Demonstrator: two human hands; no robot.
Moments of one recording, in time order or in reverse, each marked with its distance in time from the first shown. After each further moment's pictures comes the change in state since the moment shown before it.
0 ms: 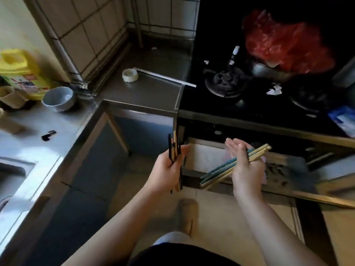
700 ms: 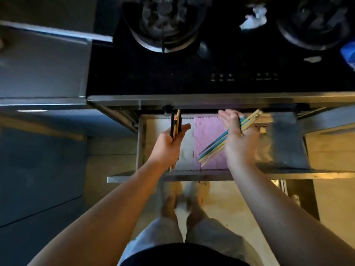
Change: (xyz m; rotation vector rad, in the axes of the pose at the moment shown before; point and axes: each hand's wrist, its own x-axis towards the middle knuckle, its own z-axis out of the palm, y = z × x) left_hand 0.234 -0.111 0.231 0.093 -0.231 -0.392; right_hand 0.250 0.141 -0.117 -0.161 0.160 0.189
